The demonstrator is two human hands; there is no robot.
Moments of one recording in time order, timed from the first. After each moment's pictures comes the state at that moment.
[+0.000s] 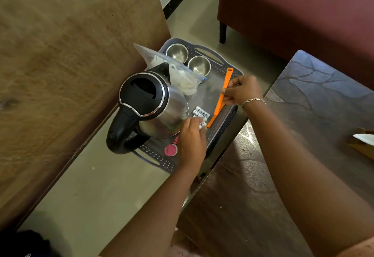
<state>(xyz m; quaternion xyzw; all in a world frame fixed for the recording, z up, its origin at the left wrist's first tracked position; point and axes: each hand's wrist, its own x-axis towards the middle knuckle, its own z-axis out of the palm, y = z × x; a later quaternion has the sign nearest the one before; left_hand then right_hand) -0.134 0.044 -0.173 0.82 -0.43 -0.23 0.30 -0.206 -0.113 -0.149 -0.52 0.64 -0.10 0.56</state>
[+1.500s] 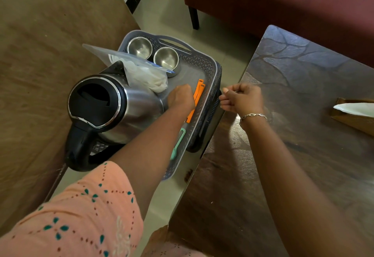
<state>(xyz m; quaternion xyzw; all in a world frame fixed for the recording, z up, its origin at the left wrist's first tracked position) -0.121 -0.076 -0.211 0.79 -0.52 -0.31 -0.12 -0.266 -0.080 -0.168 -0.35 0.67 -0.26 0.61</state>
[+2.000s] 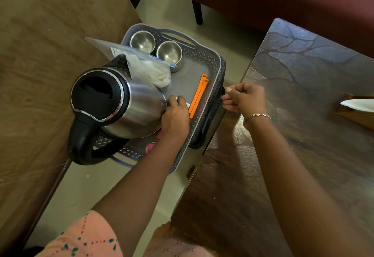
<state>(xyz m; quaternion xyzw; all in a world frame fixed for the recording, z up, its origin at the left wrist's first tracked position) -0.124 -0.001 -0.221 0.80 -0.56 -0.21 -0.09 -0.268 -0.071 -0.176 -0.36 0.67 -0.25 0.60</state>
